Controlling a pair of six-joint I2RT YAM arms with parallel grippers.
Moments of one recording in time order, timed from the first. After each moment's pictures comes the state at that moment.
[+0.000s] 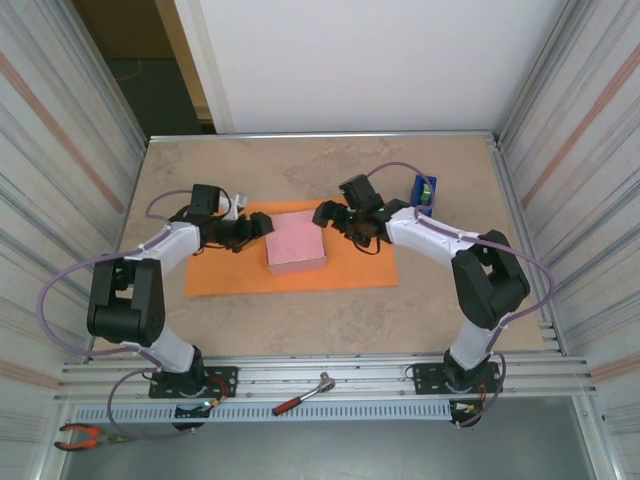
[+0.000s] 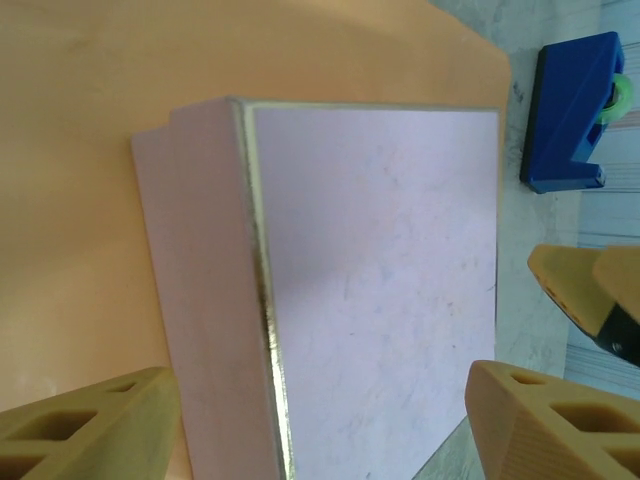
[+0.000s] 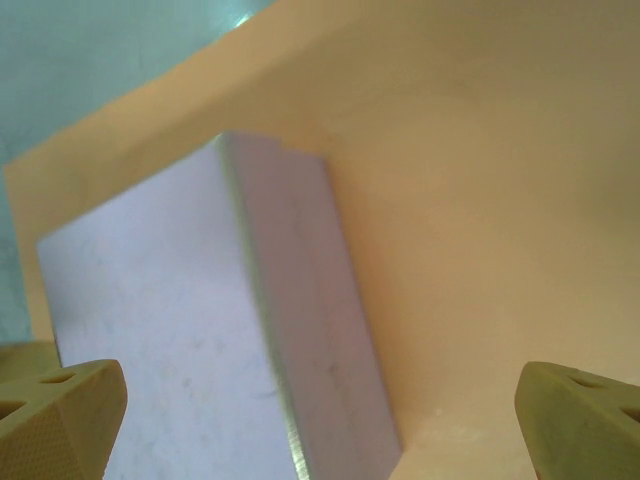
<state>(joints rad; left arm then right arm) -0.13 1.57 0.92 -0.32 0.67 -0.47 0.60 1.74 1.19 -0.35 -0.11 0.93</state>
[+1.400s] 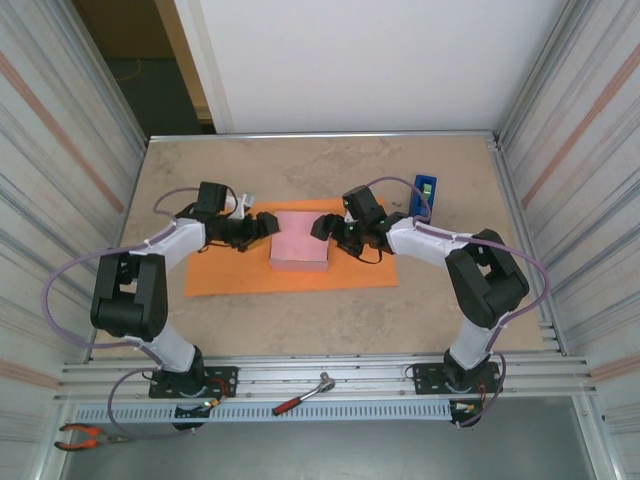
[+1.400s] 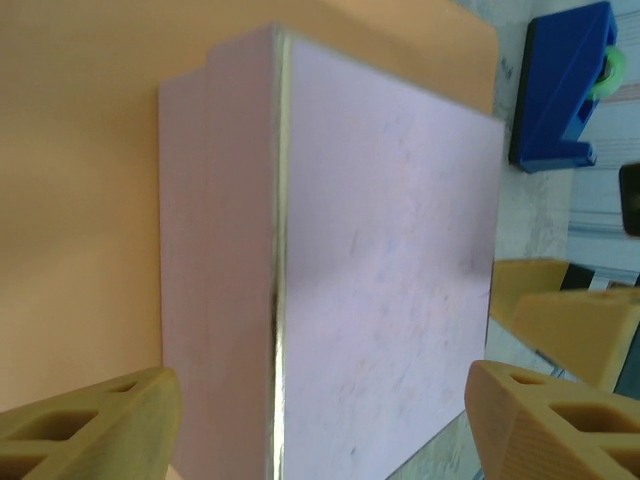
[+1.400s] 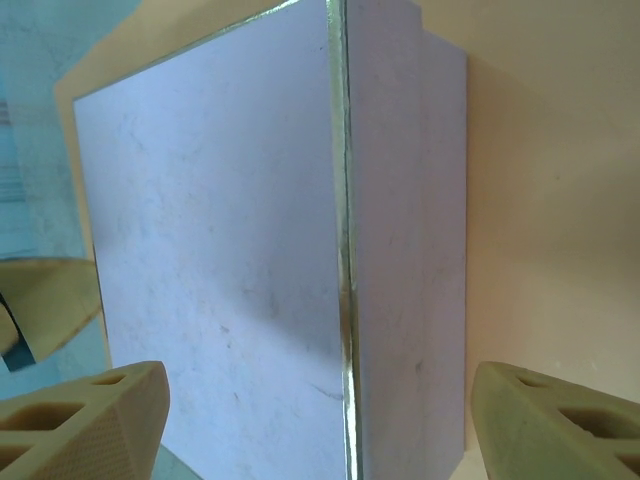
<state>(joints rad) -0.17 1.60 0.93 -0.33 0.69 -0.47 0.62 1.75 1.08 -0.19 -0.29 0.94</state>
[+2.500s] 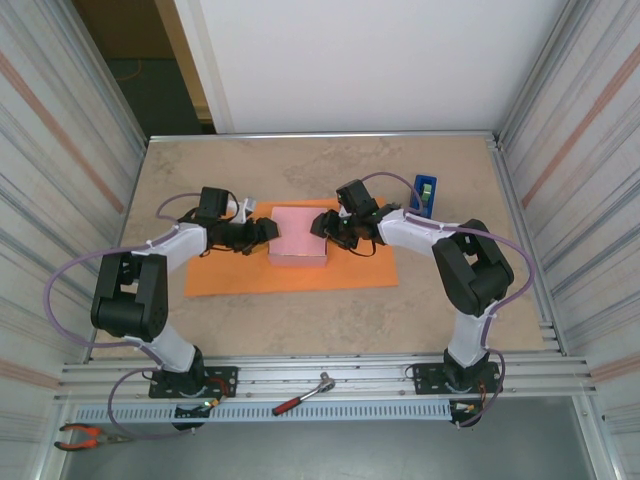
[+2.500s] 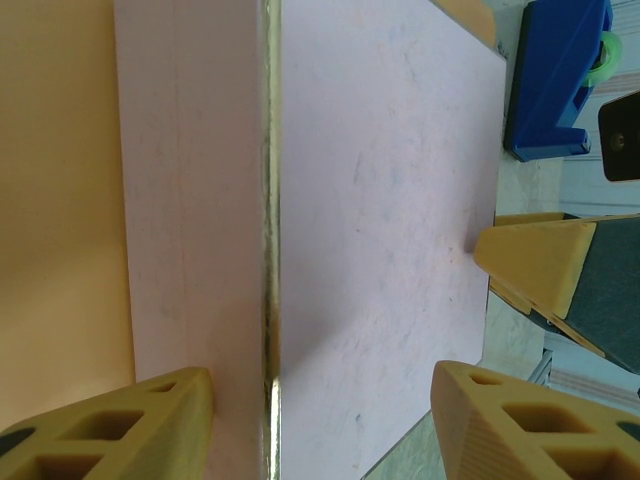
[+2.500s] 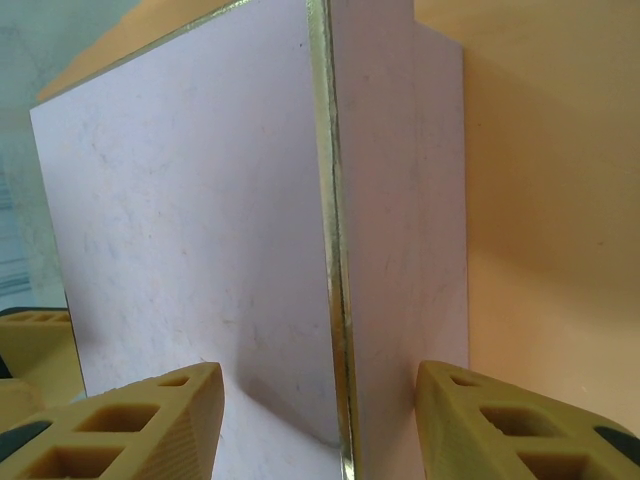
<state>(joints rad) -0.18 1.61 0.90 -0.28 0.72 -0.49 0.61 1.86 1.19 -0.22 -0.32 0.93</state>
